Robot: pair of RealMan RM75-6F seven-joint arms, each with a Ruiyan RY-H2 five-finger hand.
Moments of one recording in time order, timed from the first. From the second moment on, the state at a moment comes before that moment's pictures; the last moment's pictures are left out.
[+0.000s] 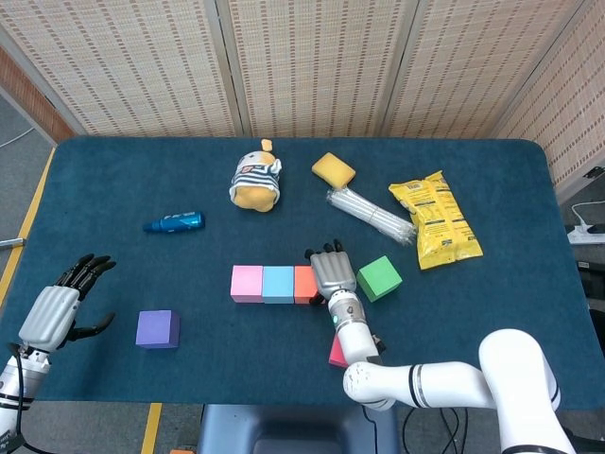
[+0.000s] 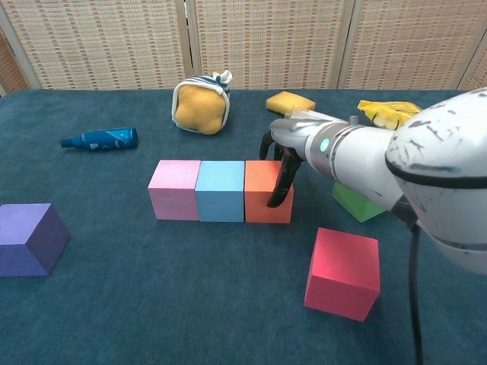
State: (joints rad) left arm -0.30 -1.12 -0.03 -1.52 1.56 1.35 -0.27; right arm 1.09 -1.77 0.32 -1.55 -0.27 1.17 -0.90
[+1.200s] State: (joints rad) left arm -0.29 -1.08 -0.04 -1.58 1.54 1.34 -0.21; right arm 1.06 -1.56 0.29 -1.63 -0.25 1.07 -0.84
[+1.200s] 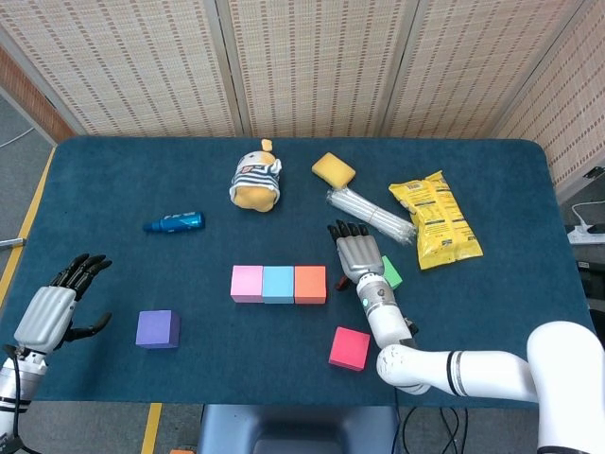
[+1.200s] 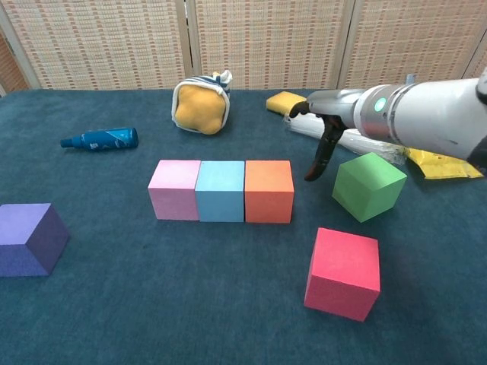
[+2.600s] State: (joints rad) left arm -0.37 -1.05 0.04 -1.64 1.60 1.16 -0.15; right arm 0.78 -1.18 0.22 -1.92 -0.66 1.21 -0.48
